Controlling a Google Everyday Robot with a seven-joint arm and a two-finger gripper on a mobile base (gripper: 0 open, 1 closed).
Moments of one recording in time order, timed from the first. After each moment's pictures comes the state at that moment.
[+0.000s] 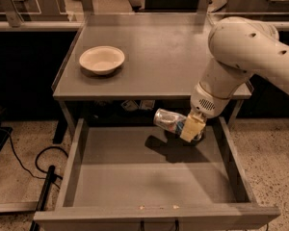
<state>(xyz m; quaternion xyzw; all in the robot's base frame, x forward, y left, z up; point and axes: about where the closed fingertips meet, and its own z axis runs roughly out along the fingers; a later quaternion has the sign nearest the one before) 0.497 -0.132 0.779 -0.51 0.85 0.10 0.06</state>
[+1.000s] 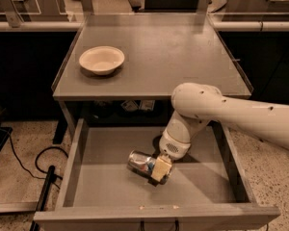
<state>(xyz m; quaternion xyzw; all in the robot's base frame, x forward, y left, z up) 0.456 -0.056 0.638 -0.52 0.83 0.19 0.00</state>
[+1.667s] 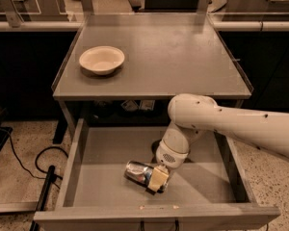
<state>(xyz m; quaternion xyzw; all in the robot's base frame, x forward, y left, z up) 0.432 -0.044 0.615 -0.52 0.83 0.21 -0.01</state>
